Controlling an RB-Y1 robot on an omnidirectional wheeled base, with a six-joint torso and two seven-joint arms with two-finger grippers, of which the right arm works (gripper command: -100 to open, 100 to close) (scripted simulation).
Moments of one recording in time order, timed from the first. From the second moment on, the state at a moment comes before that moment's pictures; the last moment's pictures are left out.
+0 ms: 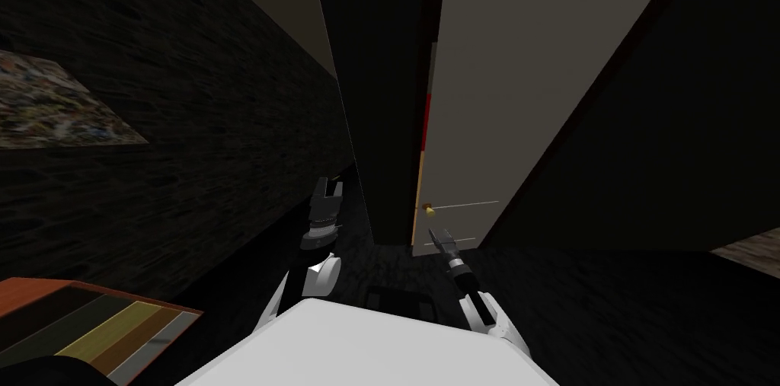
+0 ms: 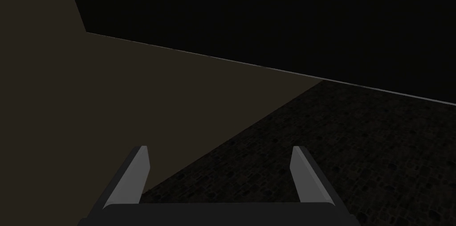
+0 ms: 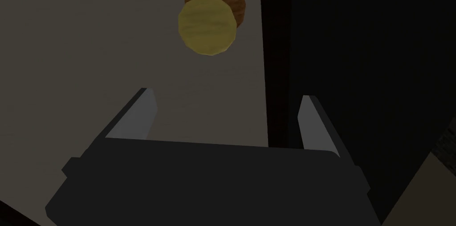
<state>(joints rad) -0.01 -0.10 -0.20 -0.79 0.50 -0.87 0.97</state>
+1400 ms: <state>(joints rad) 0.09 -0.07 -0.32 -0.87 0.52 -0.87 1.08</state>
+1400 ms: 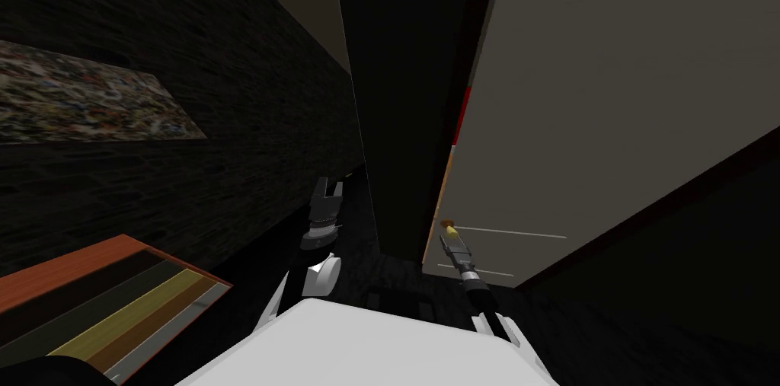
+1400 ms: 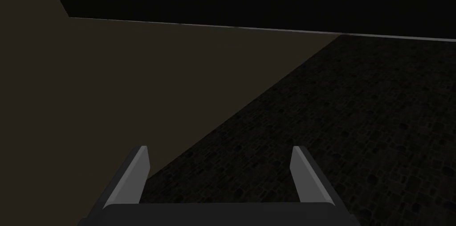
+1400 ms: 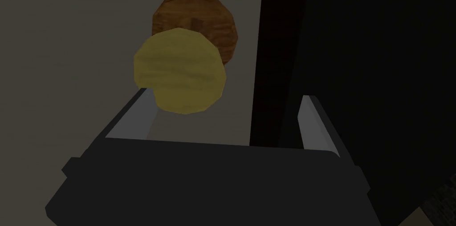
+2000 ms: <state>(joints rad) 0.09 -0.07 -0.32 -0.87 0.52 -0.87 1.08</state>
